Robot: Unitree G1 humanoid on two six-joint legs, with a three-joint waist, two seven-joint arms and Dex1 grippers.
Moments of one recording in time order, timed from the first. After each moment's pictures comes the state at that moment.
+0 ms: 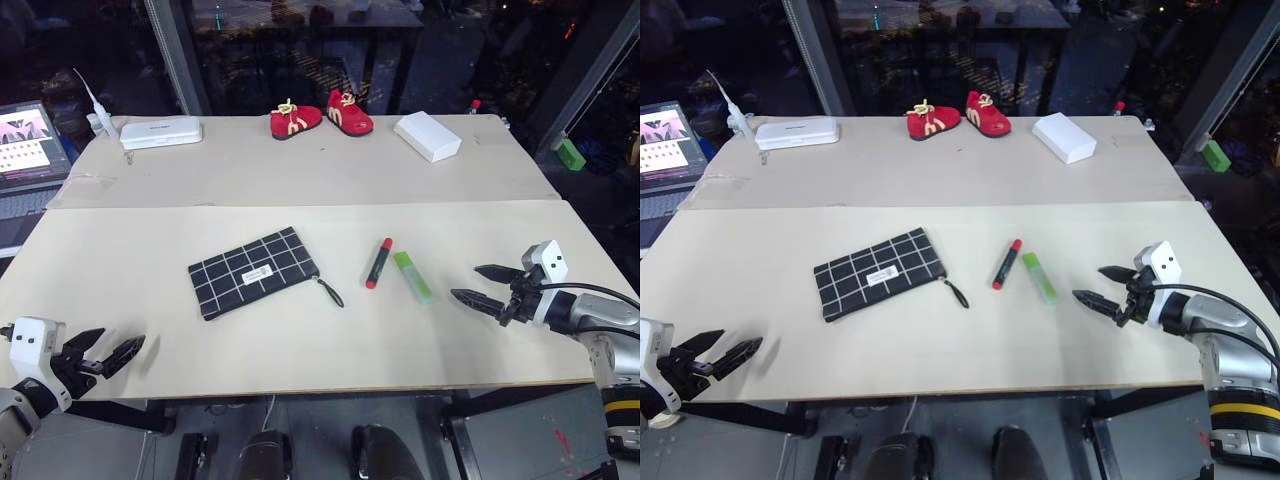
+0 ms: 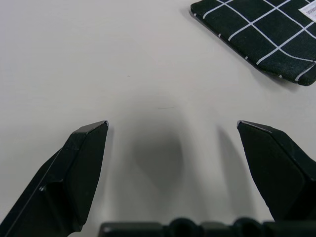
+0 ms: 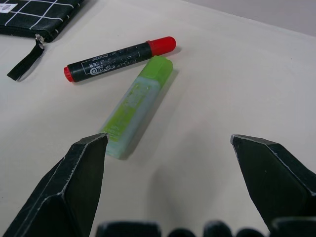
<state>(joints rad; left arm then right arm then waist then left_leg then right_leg) 0.33 0.71 0.62 -0.10 -0.58 0.50 -0.76 -0.27 -0.77 -0.20 0.28 0.38 0.26 1.06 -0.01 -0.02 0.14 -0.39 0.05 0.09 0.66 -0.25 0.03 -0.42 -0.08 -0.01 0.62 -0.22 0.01</state>
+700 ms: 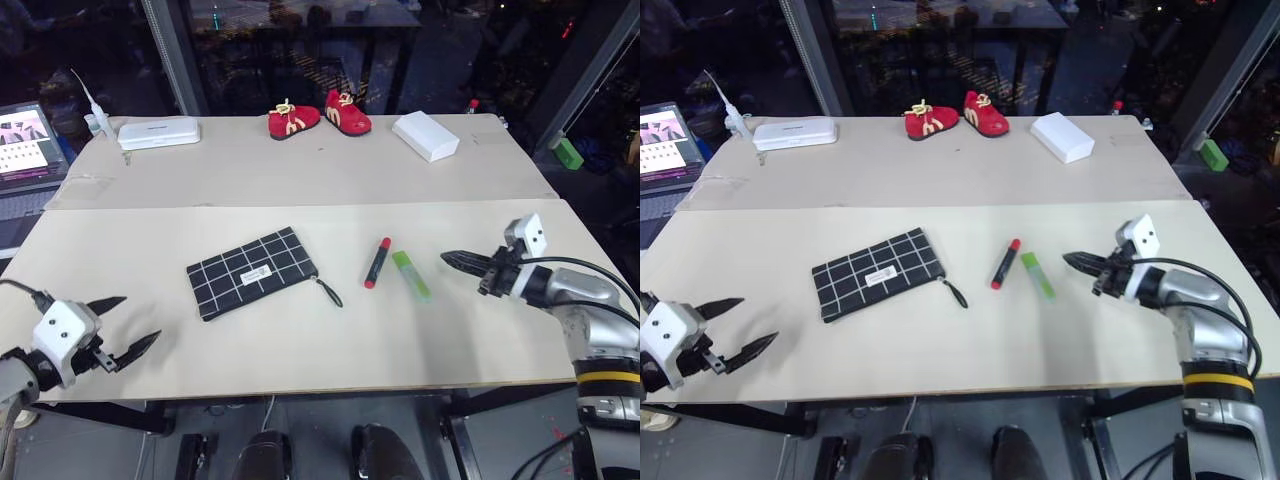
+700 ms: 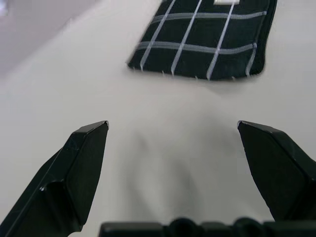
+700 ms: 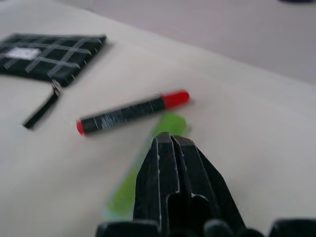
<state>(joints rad) 0.22 0.84 0.48 0.03 -0.26 -0.10 -0.96 -0.47 -0.67 -0.13 0.29 0.38 0.29 1.08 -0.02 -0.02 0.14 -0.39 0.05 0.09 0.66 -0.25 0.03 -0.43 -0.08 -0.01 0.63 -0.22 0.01</state>
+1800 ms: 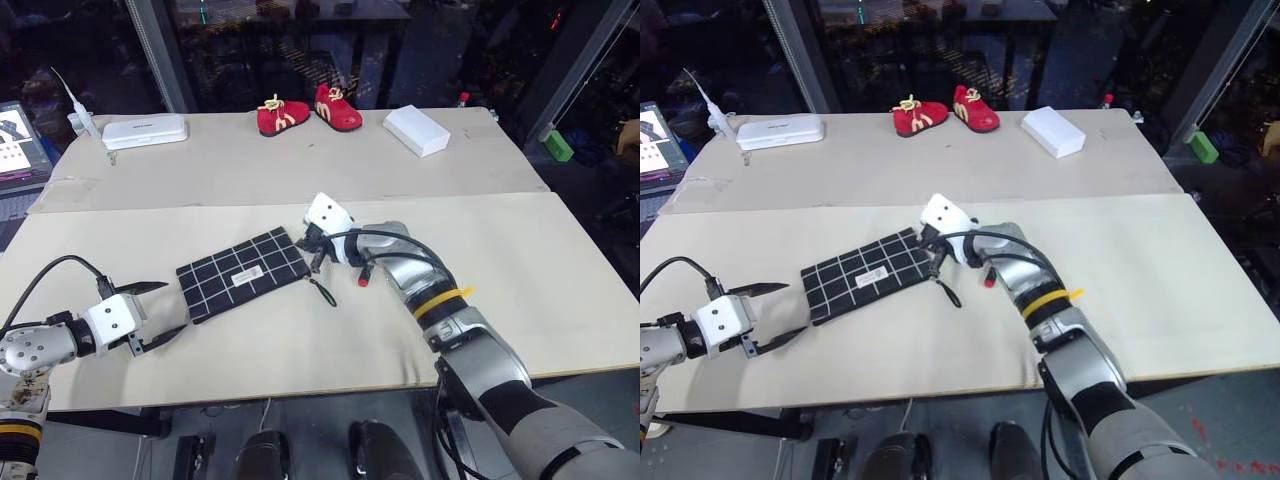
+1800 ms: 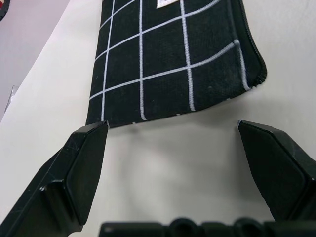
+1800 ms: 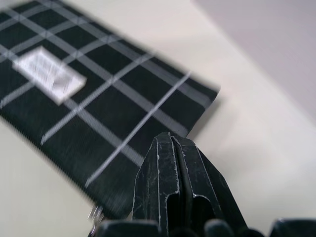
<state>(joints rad) -0.08 0.89 0.20 0.45 -0.12 -0.54 -1.02 -0.97 -0.15 0.31 0.62 -0.05 0.28 0.76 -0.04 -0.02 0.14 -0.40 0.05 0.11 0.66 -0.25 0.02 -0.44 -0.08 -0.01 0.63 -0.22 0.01</state>
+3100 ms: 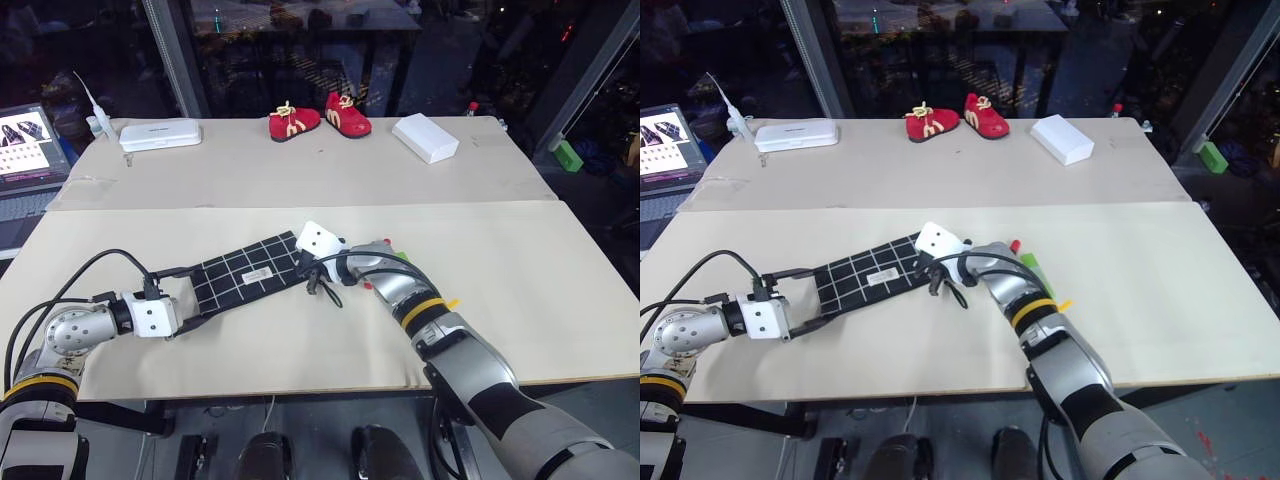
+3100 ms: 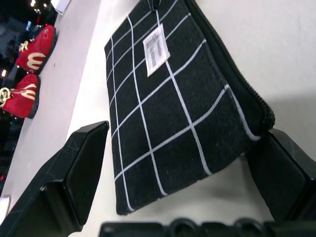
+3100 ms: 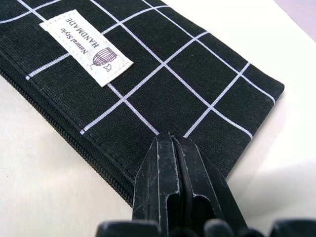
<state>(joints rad) -0.41 0.83 -0.06 0.88 0.07 -1.11 -0.91 -0.96 -0.09 0.36 0.84 -0.14 0.14 0.75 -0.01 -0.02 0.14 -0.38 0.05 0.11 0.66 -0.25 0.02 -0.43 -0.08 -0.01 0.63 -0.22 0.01</state>
